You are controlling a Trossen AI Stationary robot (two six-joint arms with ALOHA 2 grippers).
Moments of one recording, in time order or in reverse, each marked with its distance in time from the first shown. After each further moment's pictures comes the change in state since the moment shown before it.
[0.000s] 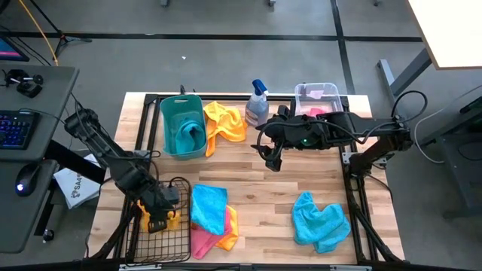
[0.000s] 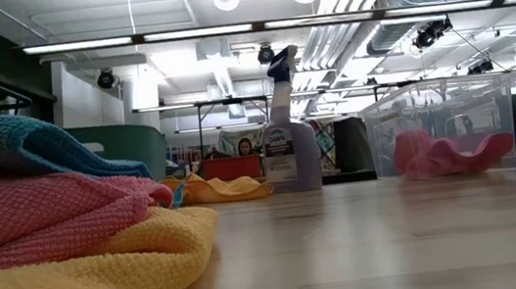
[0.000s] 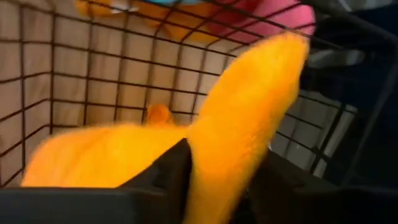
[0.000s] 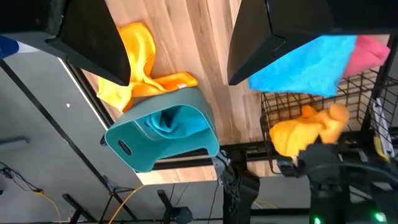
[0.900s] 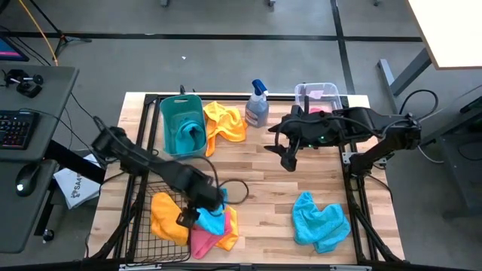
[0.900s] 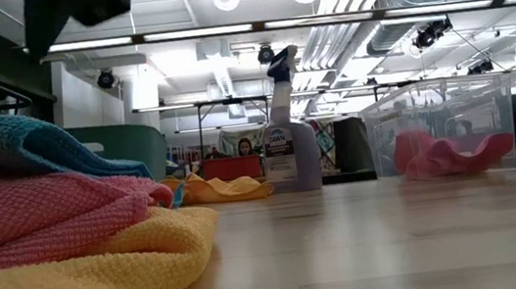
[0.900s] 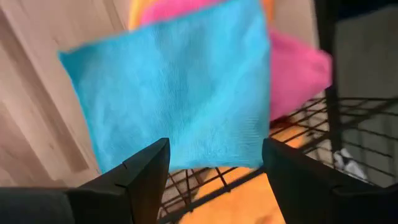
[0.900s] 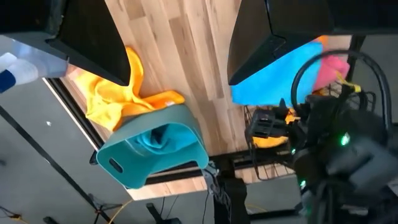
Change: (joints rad) left arm 0.311 0.489 0.508 -0.242 -0.008 0.958; right arm 0.016 -0.087 -0.001 -0.117 -0.051 0.102
